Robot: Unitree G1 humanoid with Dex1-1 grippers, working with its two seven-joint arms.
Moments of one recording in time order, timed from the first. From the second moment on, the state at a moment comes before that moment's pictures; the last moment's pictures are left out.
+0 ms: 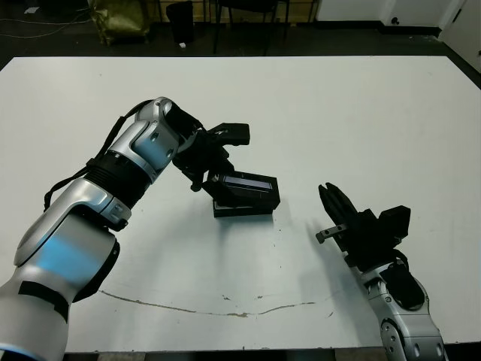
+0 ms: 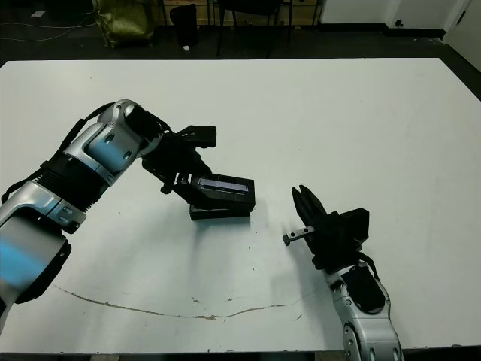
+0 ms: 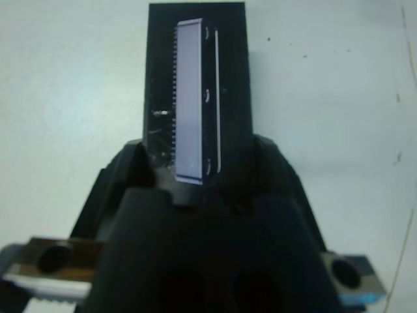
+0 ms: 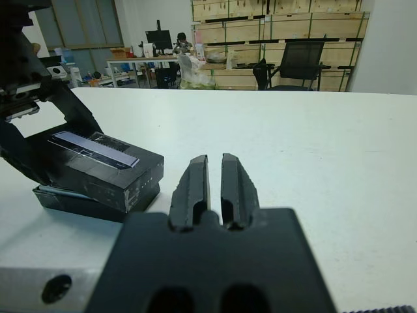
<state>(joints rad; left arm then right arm) -1.06 0.39 -0.58 0.61 0.16 0.41 -1.45 0.11 -0.21 0.00 -0.21 0.21 0.00 0.33</state>
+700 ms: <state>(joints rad) -1.05 0.39 -0.61 0.65 0.19 0.40 -1.44 0.12 -0.21 0.01 -0.20 0.21 -0.01 0.33</state>
